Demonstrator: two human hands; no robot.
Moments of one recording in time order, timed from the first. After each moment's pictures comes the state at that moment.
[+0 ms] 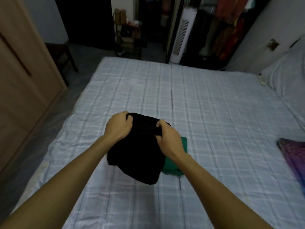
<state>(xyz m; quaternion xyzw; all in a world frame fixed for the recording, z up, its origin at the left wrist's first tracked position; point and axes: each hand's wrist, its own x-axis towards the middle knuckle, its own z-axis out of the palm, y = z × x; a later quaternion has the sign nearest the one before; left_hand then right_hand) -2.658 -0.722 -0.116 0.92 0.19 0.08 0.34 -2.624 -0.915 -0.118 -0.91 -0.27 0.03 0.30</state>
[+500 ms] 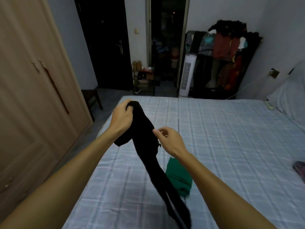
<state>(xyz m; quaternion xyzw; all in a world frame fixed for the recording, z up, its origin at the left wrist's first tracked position) -2.719 -0.792 0.069 0.86 0.13 0.28 0.41 -2.656 -0.968 -0.012 -0.85 -0.24 0.10 0.46</state>
